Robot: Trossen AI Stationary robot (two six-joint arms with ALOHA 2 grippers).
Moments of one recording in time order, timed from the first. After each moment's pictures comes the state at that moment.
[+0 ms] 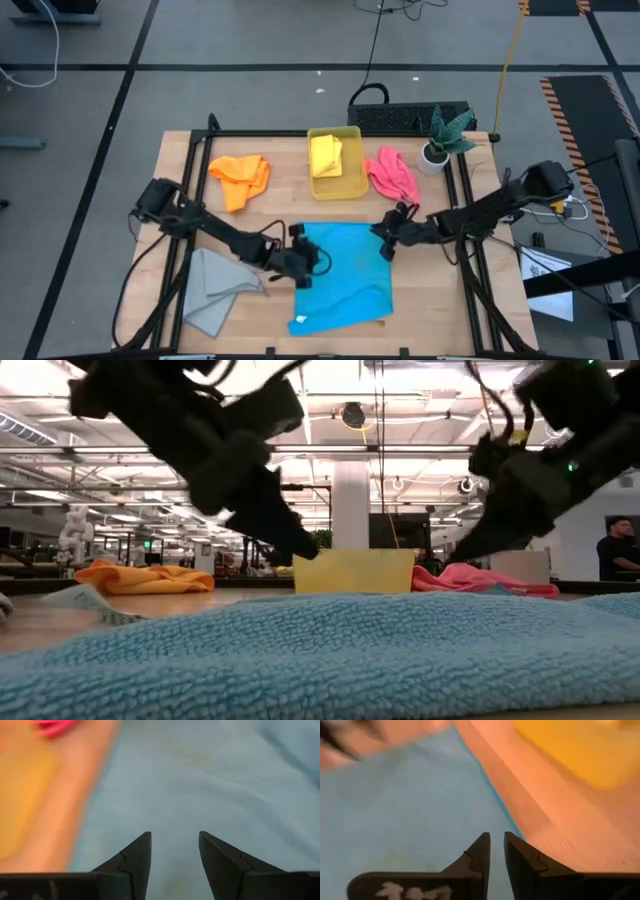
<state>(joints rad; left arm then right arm) -0.36 1.84 0.96 0.08 -0.48 -0.23 0.28 1.31 0.31 0.29 0.44 0.54</state>
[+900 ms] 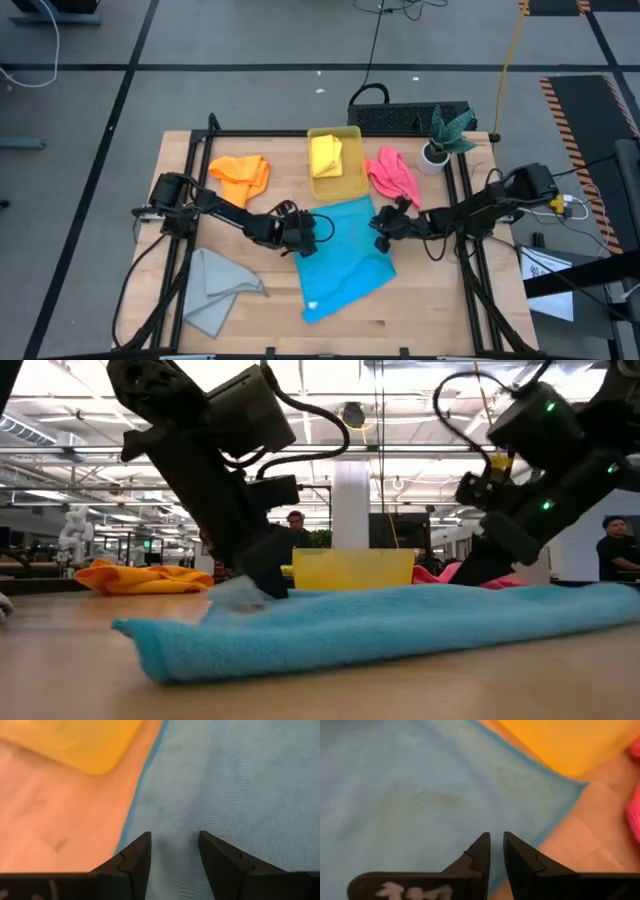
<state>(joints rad) -0.17 1.90 0.96 -0.16 -0.56 -0.51 0.17 1.46 0.31 0.34 0.47 0.46</state>
